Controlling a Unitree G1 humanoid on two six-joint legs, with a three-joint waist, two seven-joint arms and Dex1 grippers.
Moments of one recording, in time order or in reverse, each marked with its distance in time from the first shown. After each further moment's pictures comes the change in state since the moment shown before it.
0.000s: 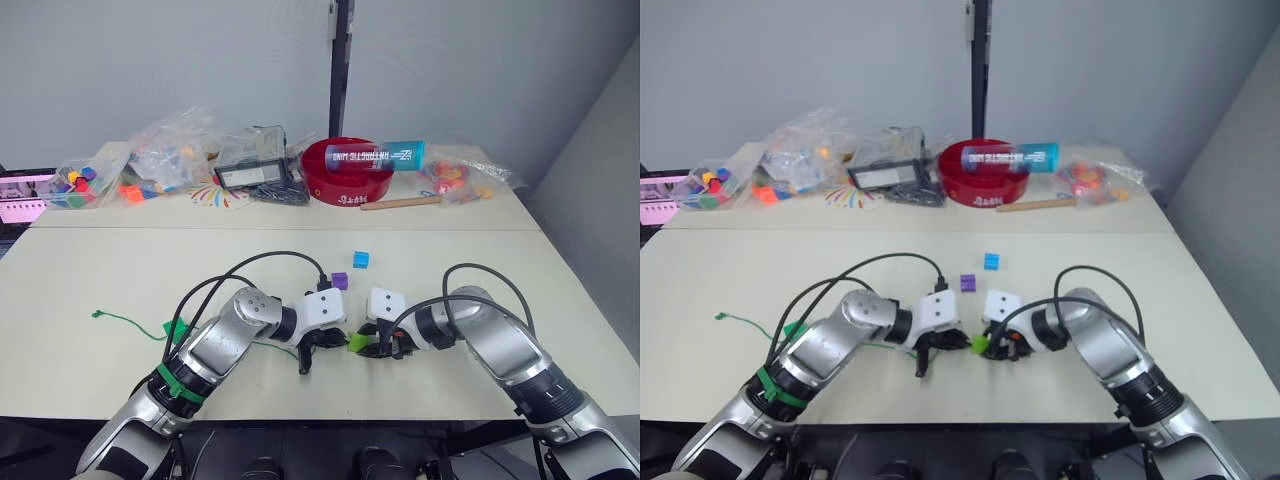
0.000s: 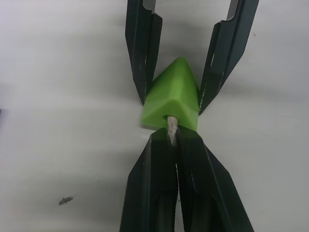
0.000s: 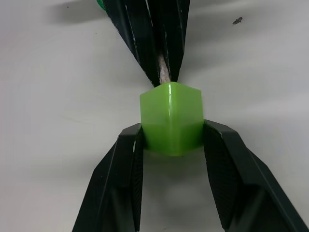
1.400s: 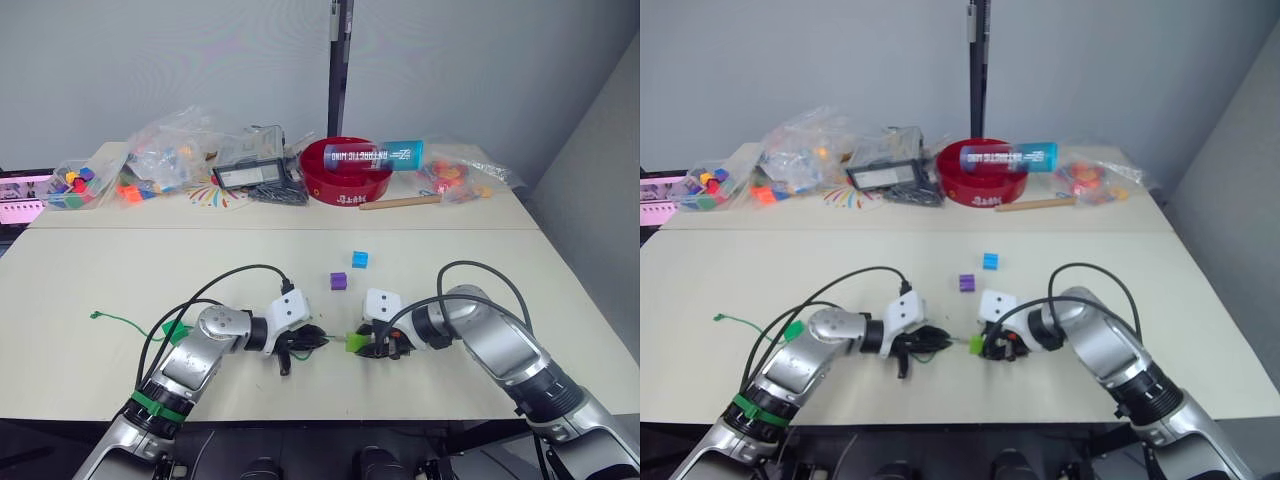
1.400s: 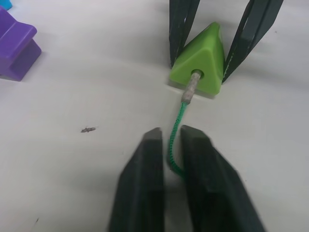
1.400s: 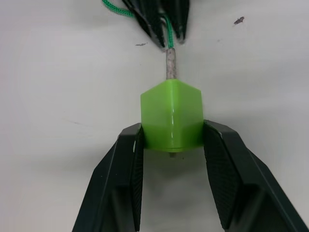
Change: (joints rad) left arm 0.171 0.037 0.166 0.086 -0.090 -0.188 0.011; right arm -0.022 -0.030 0.042 -0.032 0.009 0.044 -0.025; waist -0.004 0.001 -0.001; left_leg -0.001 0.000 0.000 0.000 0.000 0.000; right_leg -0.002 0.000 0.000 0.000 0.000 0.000
